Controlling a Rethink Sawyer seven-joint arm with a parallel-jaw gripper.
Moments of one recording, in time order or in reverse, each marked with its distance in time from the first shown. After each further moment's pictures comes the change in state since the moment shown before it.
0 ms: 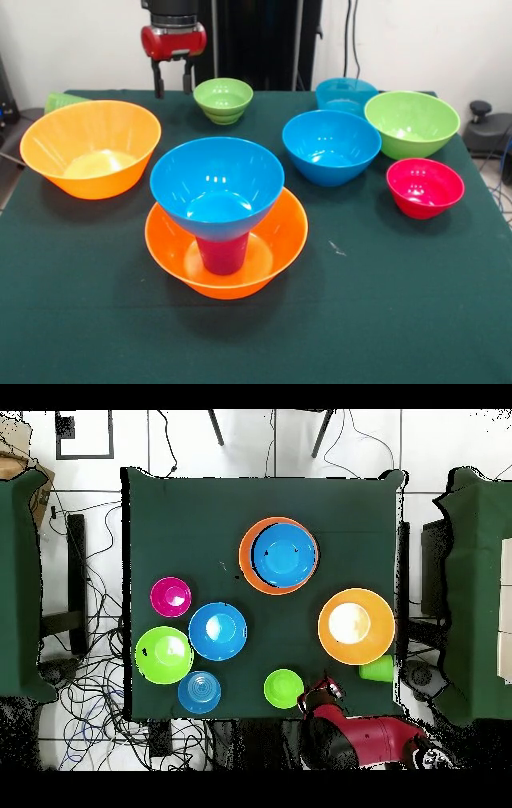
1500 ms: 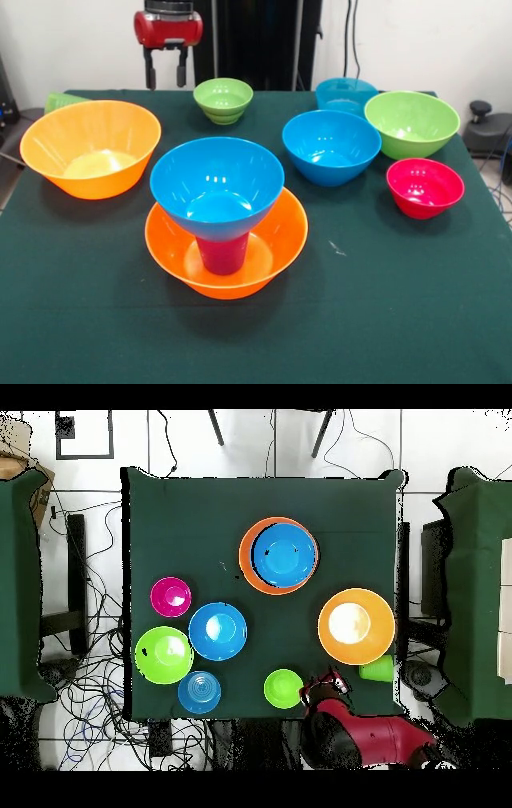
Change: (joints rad) arm -0.026 -0.127 0.062 0.046 0.074 0.067 0.000
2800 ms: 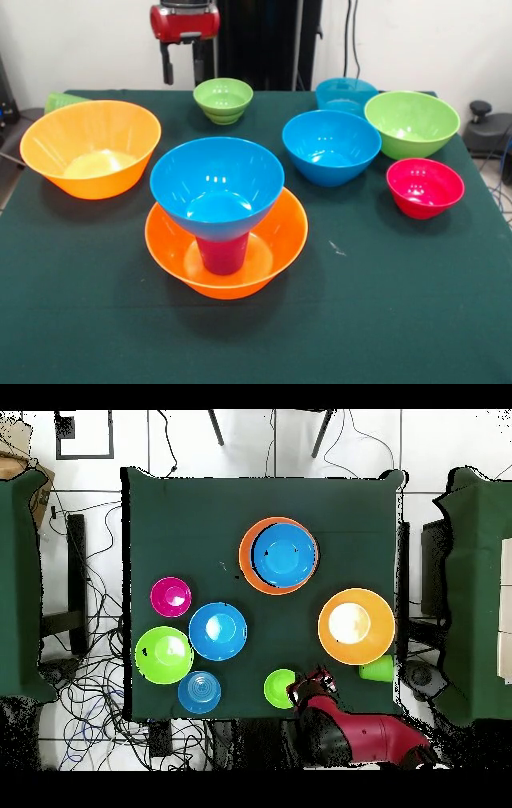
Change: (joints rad) arm -0.018 -0.050 0.084 0.070 0.119 0.061 0.000
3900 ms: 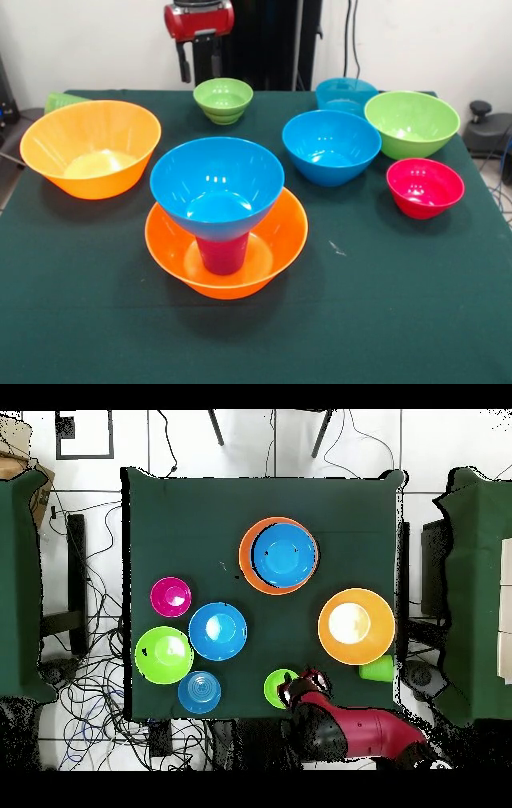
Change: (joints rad) arm -0.039 -0.024 0.101 0.040 0.058 0.096 0.000
